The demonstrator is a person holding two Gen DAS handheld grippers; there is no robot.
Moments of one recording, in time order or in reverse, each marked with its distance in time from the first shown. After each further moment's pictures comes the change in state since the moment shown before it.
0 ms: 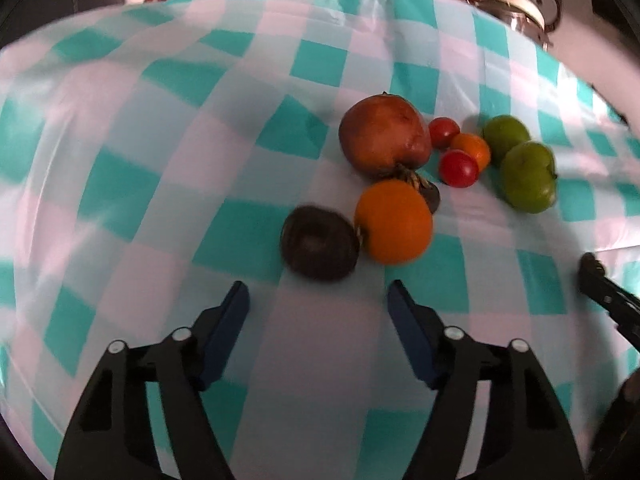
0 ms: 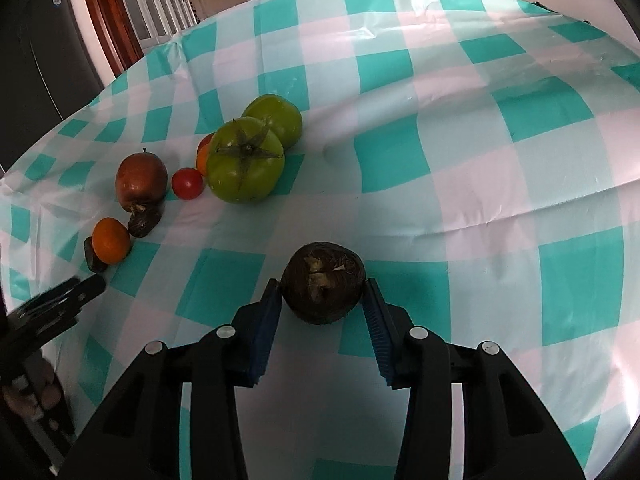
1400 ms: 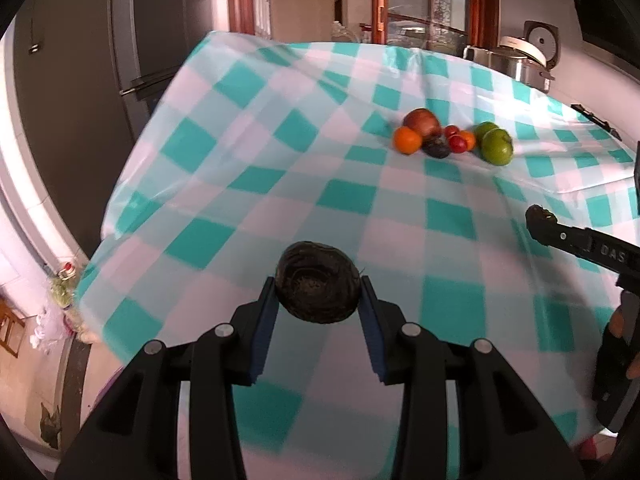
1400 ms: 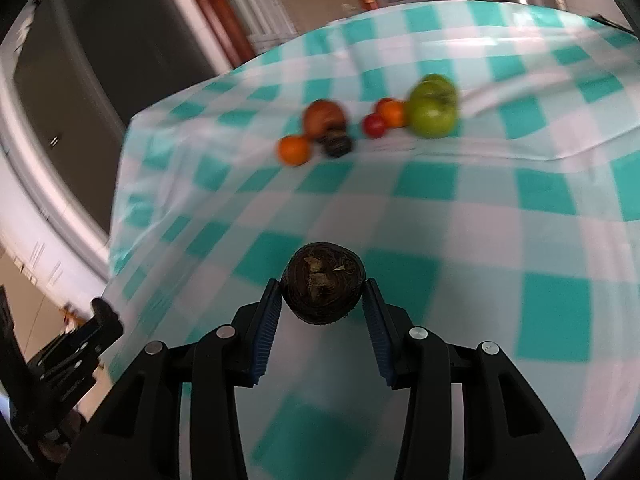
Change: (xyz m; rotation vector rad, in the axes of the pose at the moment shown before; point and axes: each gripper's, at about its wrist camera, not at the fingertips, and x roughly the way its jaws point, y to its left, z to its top) left arm -0.191 0.063 -0.195 -0.092 -0.191 0.137; right arm -0.082 0.098 -0.099 -0.132 -0.006 0.373
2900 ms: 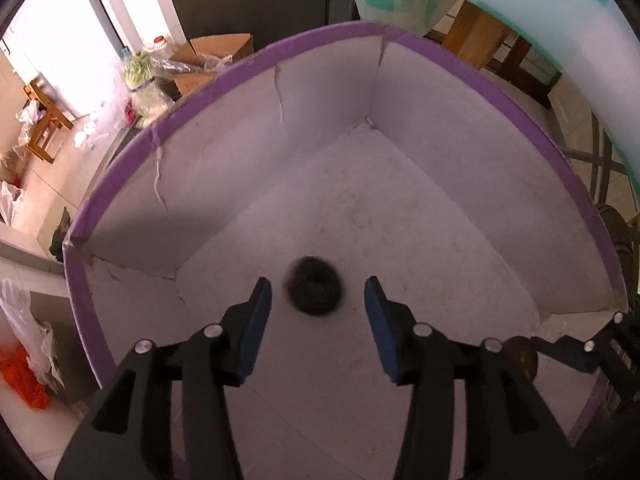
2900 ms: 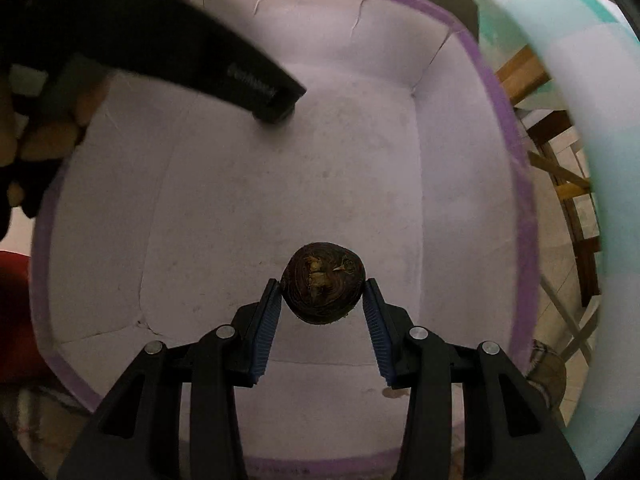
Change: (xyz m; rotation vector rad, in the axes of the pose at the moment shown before) left arm 0.027 0.206 -0.232 -0.402 0.533 0.213; right arm 0.113 0.277 -0.287 -1.204 0.673 0.146
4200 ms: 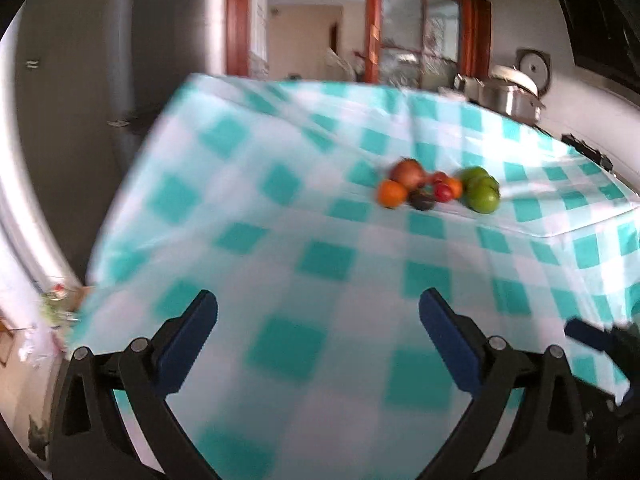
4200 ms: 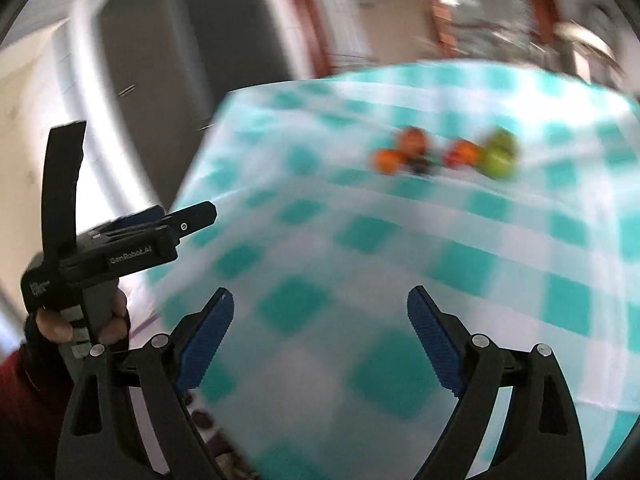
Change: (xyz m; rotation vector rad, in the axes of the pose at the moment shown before) left arm -0.192 -0.302 0.112 0.388 -0.605 -0.298; right arm -0.216 -0.236 -0.240 1.086 -0.758 -0.188
